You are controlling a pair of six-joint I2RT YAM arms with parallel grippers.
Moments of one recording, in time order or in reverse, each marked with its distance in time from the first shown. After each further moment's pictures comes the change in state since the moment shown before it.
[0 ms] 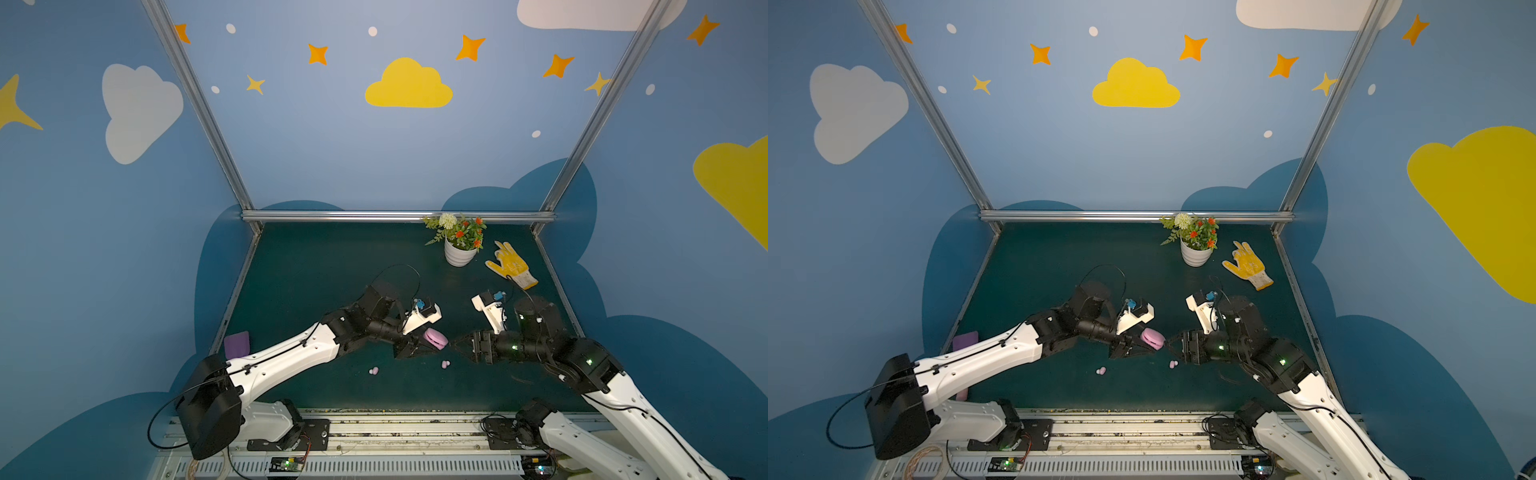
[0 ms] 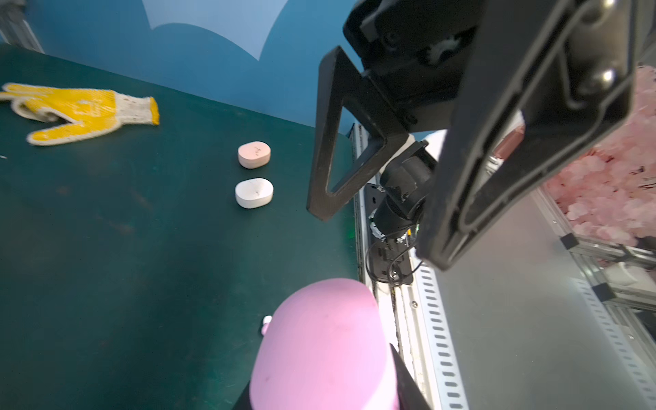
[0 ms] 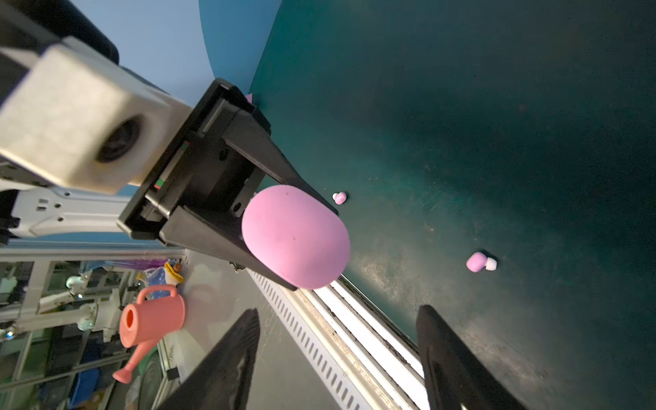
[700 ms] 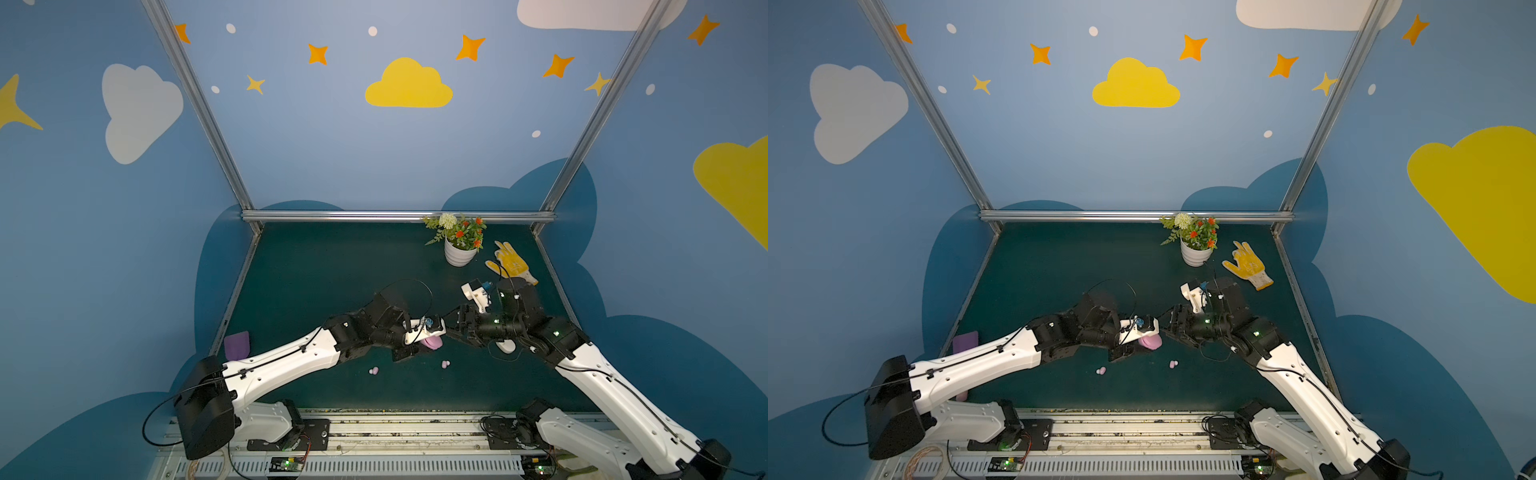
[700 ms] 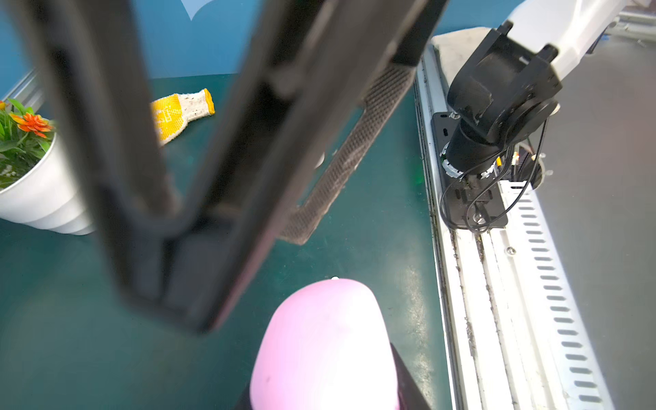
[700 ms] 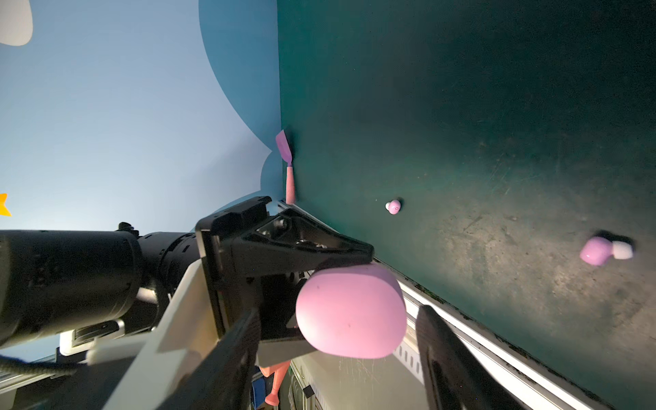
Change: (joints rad) left arm -0.079 -0.033 0.022 -0.121 -0.327 0.258; right arm -0.109 0.162 -0.012 0.186 -0.183 0.425
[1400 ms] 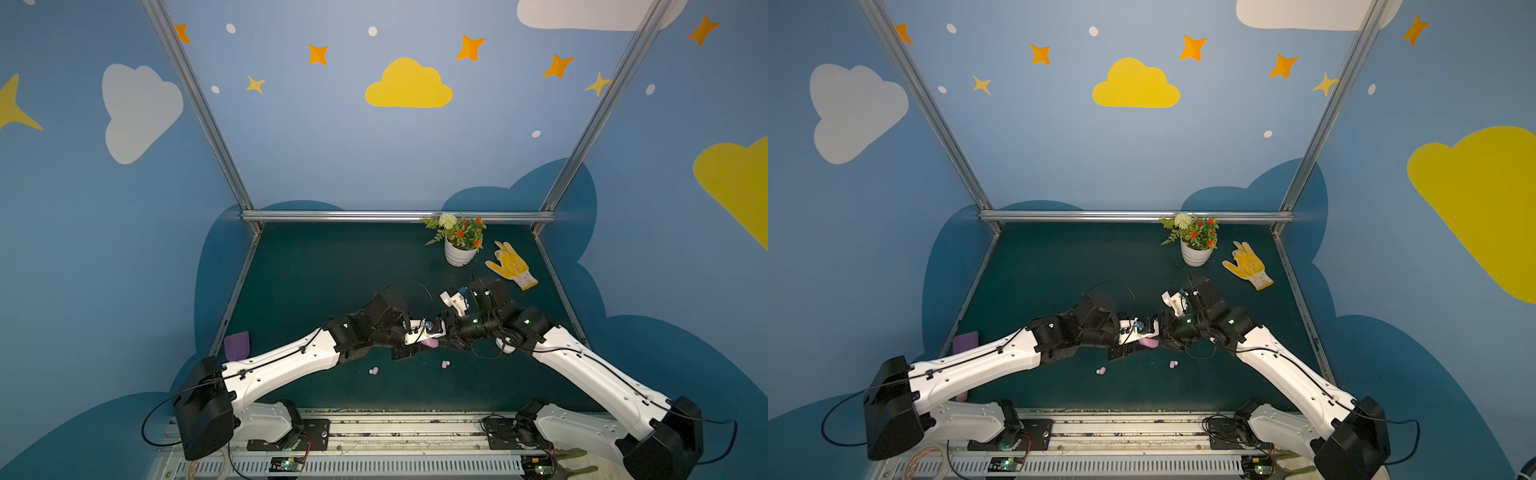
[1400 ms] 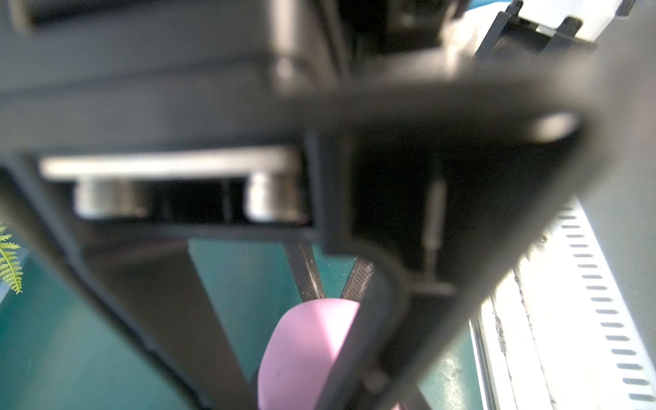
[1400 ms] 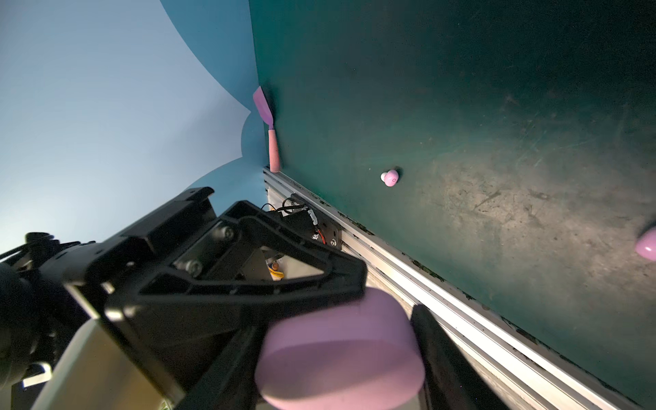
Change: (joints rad) left arm -0.022 -0.003 -0.004 0.016 -0.062 0.085; right arm 0.102 0.166 0.008 0.056 -0.038 0.027
